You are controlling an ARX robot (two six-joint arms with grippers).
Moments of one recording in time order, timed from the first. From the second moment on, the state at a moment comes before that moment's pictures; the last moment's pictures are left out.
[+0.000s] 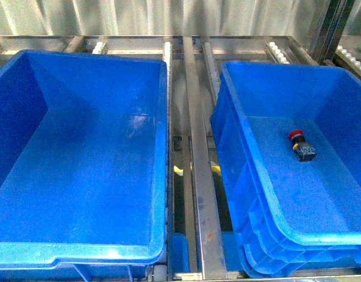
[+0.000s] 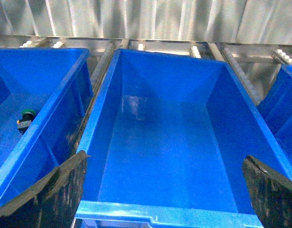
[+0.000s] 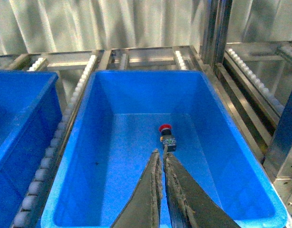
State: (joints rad) left arm 0.00 0.01 0.02 0.00 0.00 0.00; right arm 0.00 0.18 0.02 0.19 0.00 0.00
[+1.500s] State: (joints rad) left arm 0.00 0.01 0.02 0.00 0.00 0.00; right arm 0.00 0.00 0.02 0.00 0.00 0.00
